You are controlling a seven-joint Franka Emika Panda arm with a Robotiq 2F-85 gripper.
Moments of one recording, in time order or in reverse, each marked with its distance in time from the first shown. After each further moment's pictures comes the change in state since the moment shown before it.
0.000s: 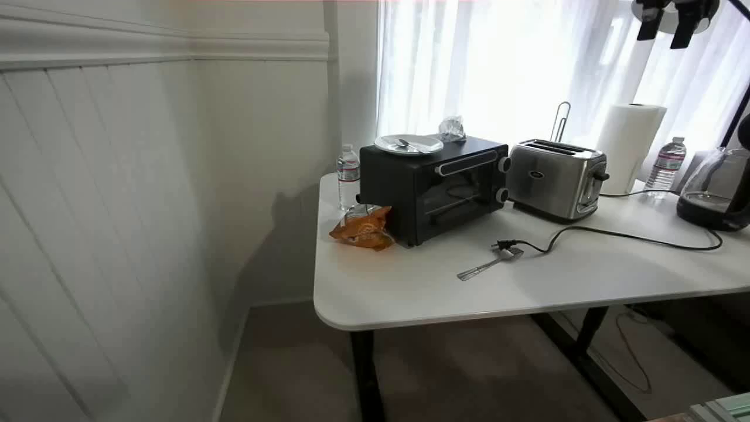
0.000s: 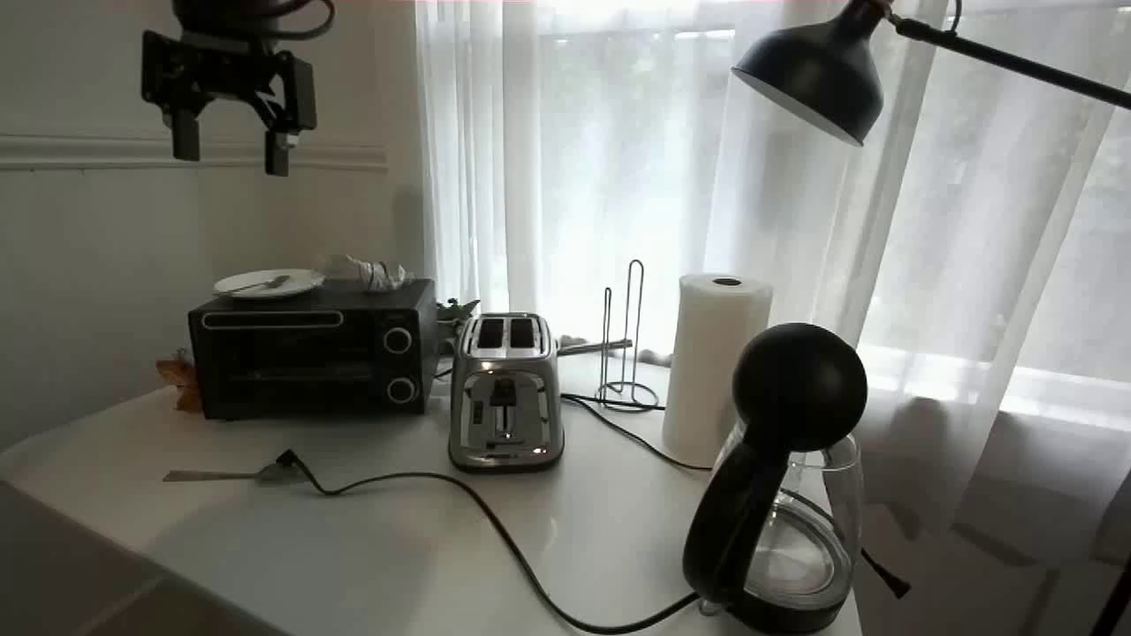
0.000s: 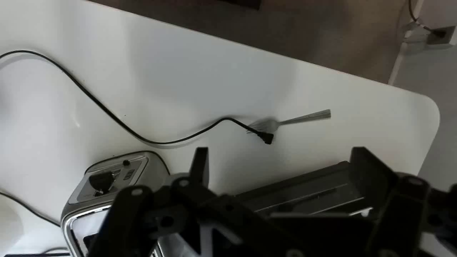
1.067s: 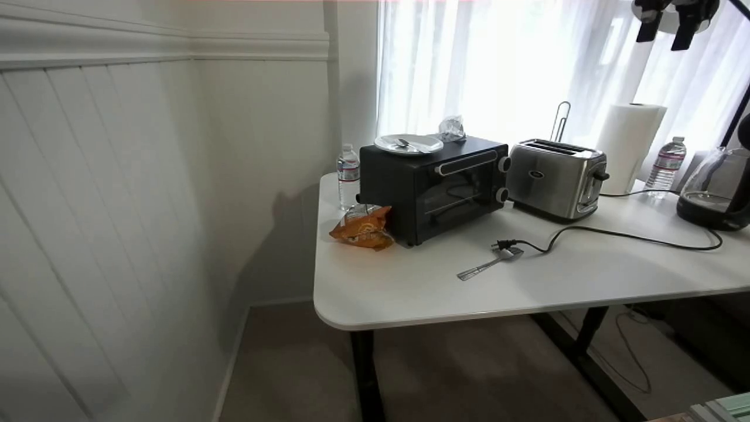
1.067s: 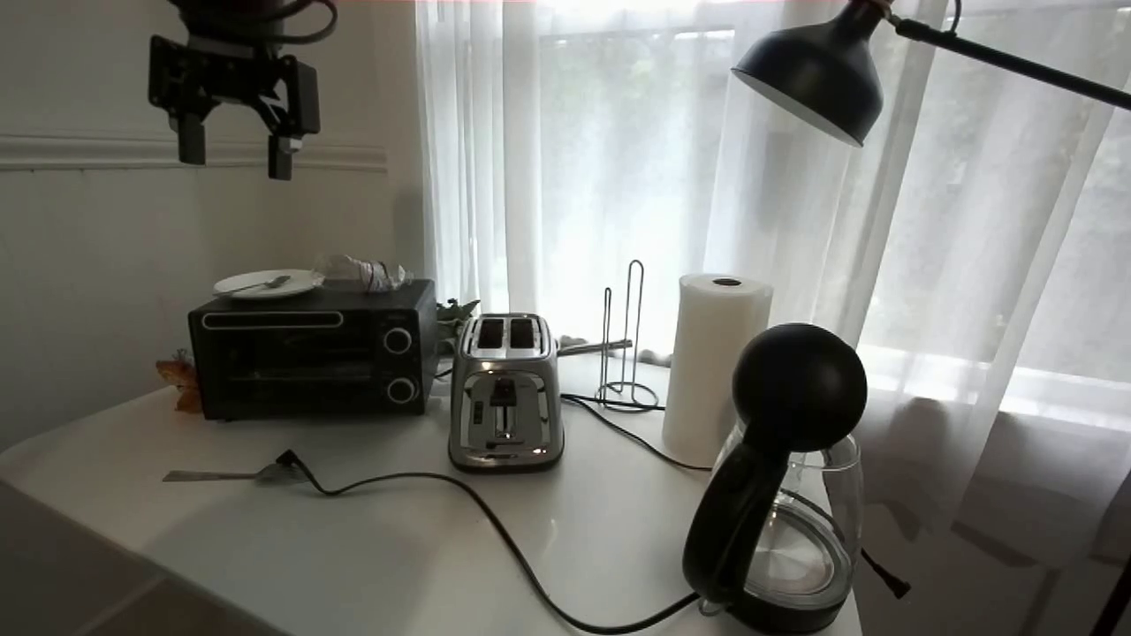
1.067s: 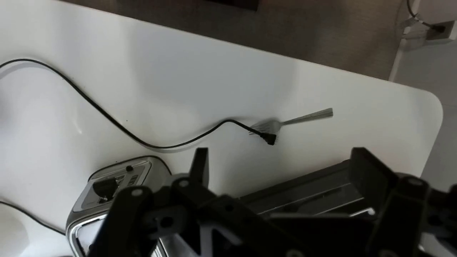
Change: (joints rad) arm -0.009 0.009 -0.005 -0.001 0.005 0.000 0.021
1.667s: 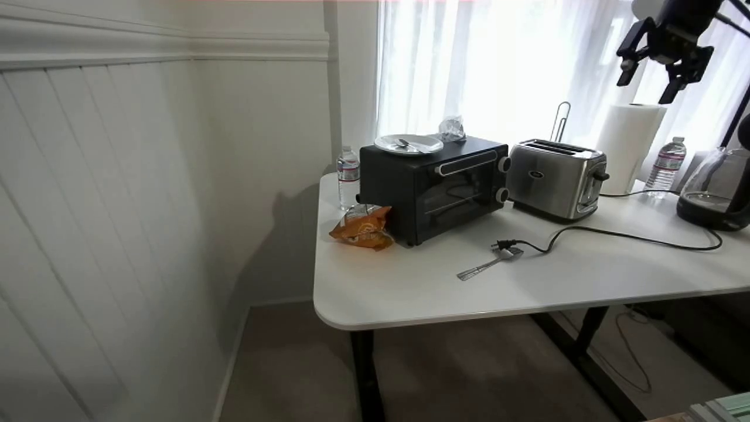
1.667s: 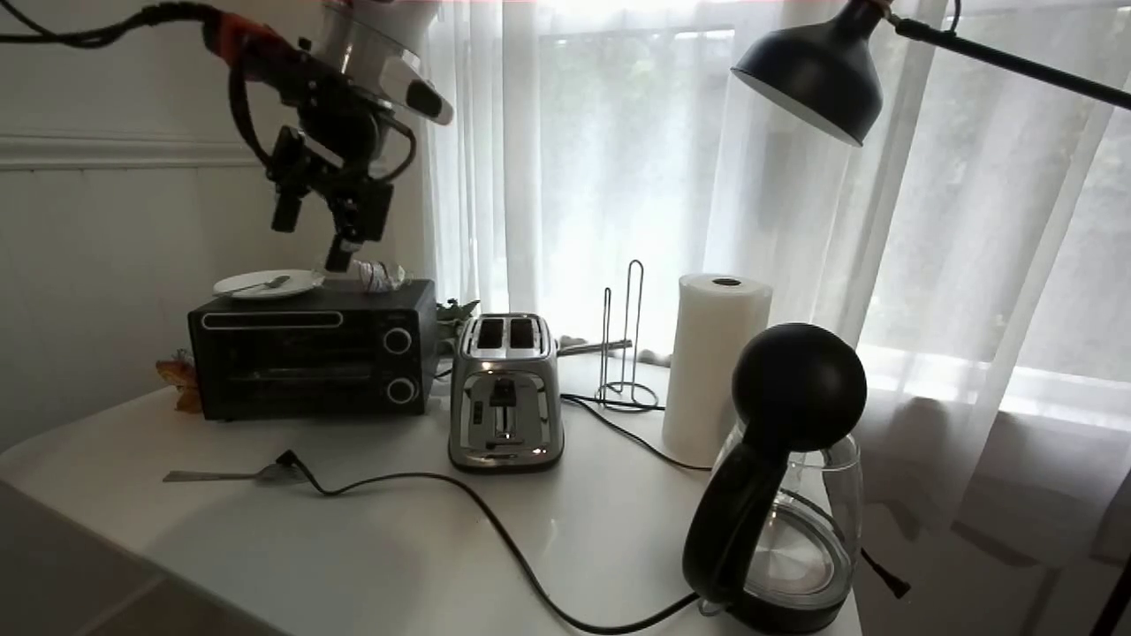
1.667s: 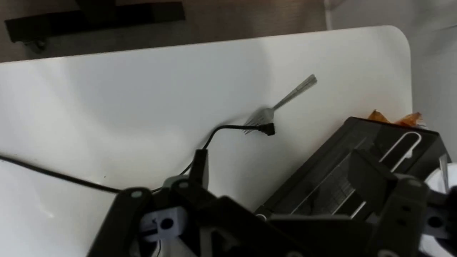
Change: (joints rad) arm -0.098 0.121 -0.122 -0.116 0.225 0.150 0.035
